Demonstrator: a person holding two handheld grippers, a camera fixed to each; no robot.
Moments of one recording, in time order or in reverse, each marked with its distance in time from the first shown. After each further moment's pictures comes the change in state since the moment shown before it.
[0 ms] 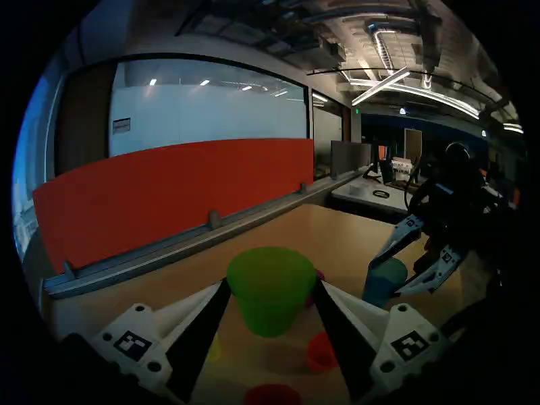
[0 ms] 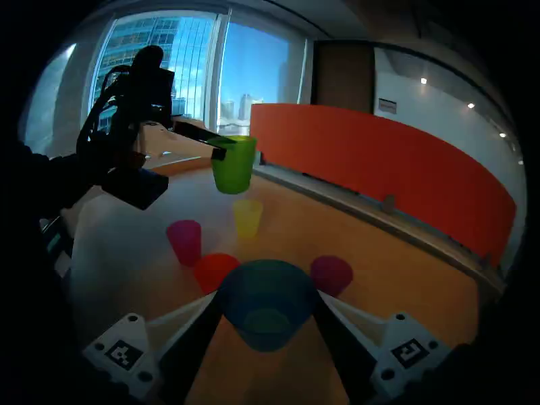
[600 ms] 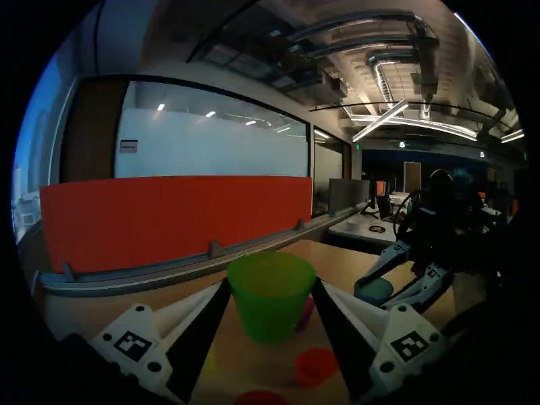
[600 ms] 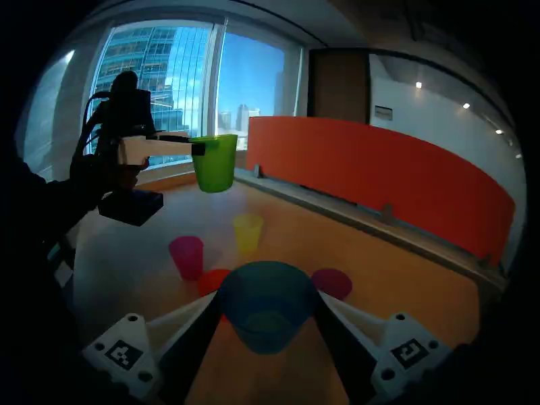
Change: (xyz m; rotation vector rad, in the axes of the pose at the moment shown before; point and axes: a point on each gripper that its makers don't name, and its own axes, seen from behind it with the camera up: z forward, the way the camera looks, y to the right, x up) left arm 0.027 0.009 -0.039 0.002 0.187 -0.043; right arm 0.020 -0.006 -0.003 -0.006 0.056 0.018
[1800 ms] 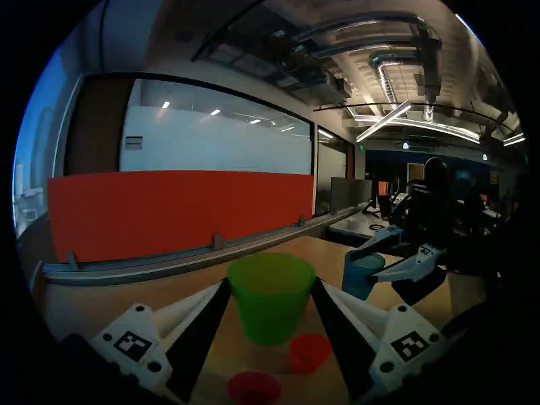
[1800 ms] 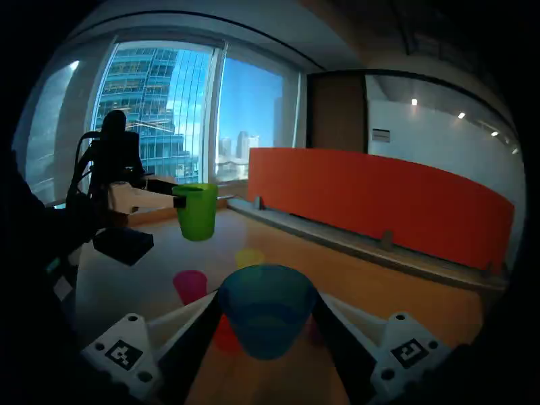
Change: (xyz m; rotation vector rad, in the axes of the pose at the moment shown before) left arm -0.019 0.009 -0.034 0.020 -0.009 -0.013; right arm 0.046 -0.006 0.001 0.006 0.158 0.010
